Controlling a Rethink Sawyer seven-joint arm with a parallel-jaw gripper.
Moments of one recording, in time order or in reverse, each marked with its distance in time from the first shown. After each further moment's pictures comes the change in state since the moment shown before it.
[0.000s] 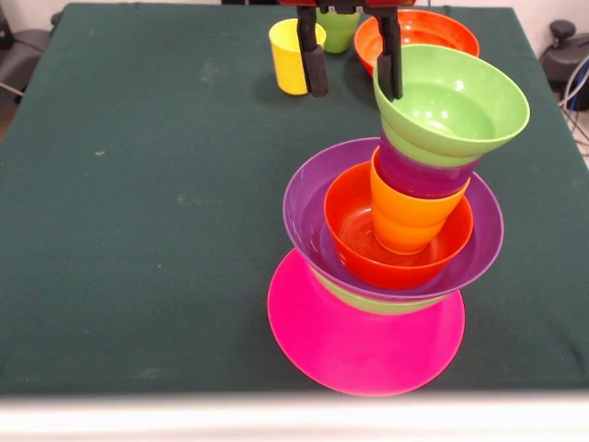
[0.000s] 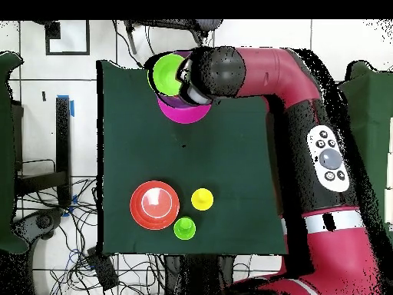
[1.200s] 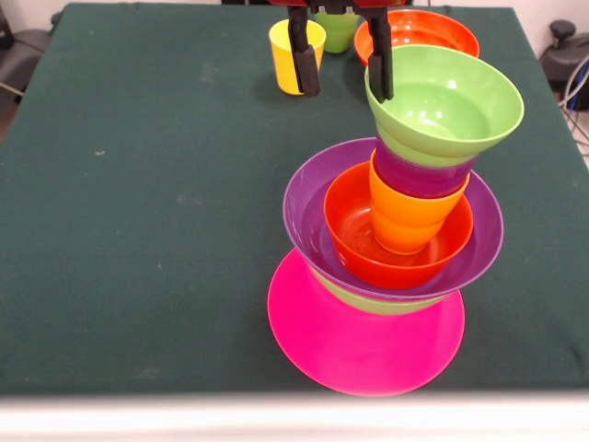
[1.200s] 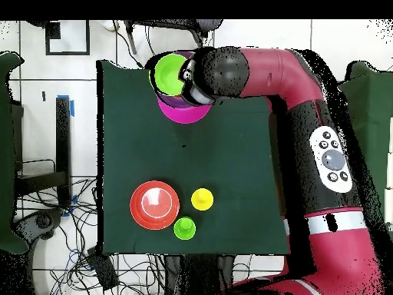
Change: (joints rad) arm -0.007 0.001 0.000 0.000 0.000 0.000 0.000
